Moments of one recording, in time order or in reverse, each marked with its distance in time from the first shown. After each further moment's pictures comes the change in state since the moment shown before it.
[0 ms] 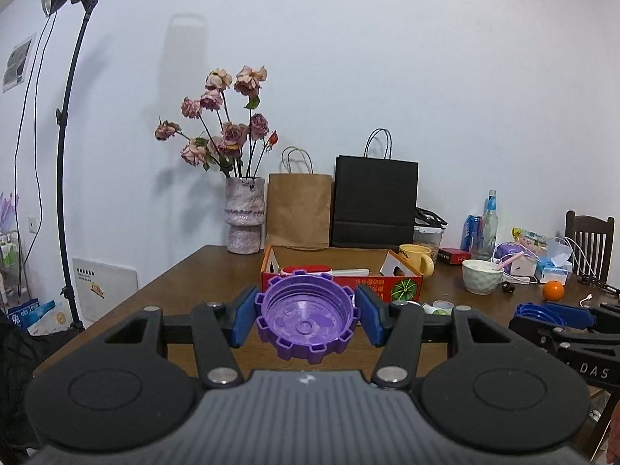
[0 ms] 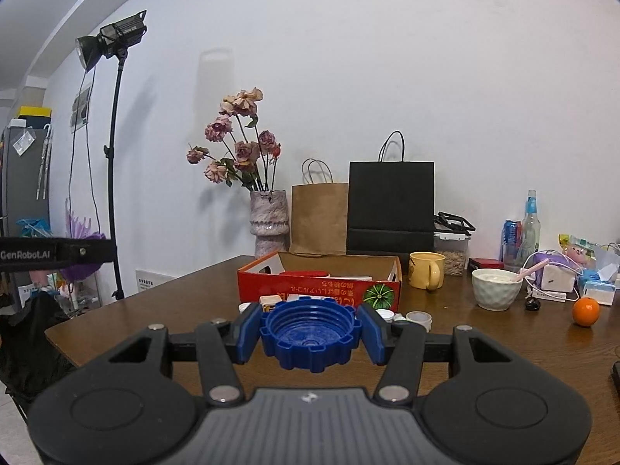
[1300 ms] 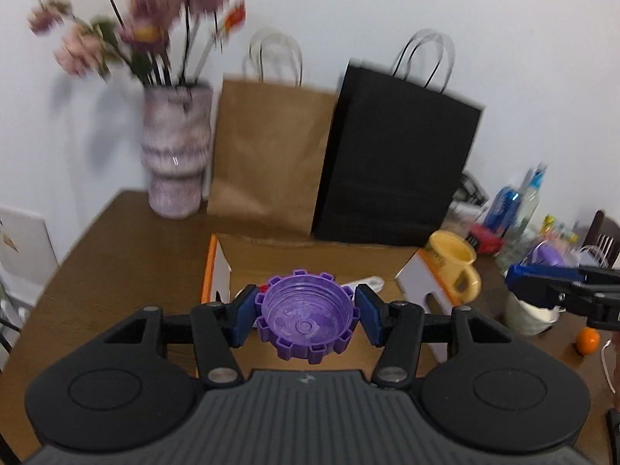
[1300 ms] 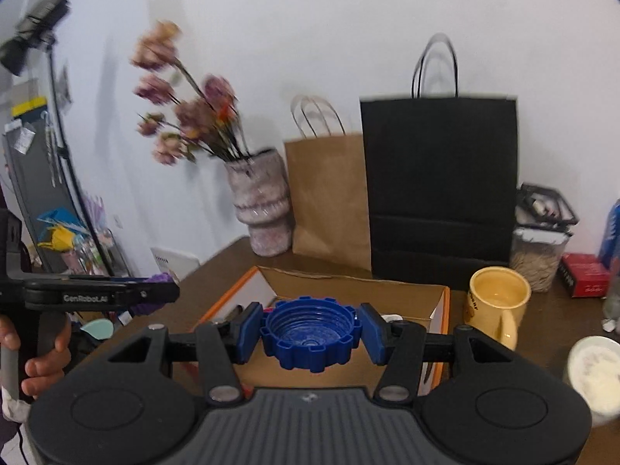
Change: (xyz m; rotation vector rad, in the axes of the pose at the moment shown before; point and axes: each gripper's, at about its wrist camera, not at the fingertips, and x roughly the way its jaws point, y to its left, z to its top) left arm 0.417 0.044 0.121 -0.088 0.439 -0.164; right arm 0.396 -0.126 0.166 0.110 0.375 0.211
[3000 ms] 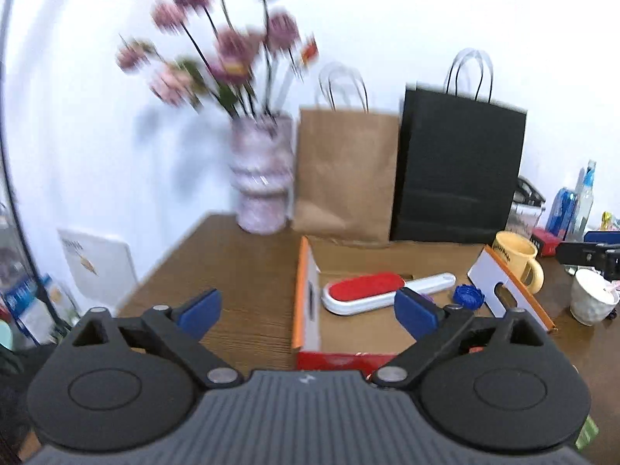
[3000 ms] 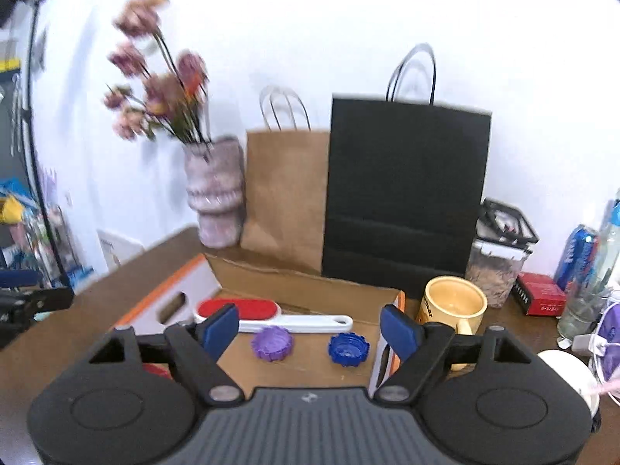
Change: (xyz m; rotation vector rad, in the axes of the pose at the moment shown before) left arm -0.089 0.008 -0.073 0.049 -0.203 0.258; right arm -0.036 0.034 -0.045 -0.110 -0.116 -0.181
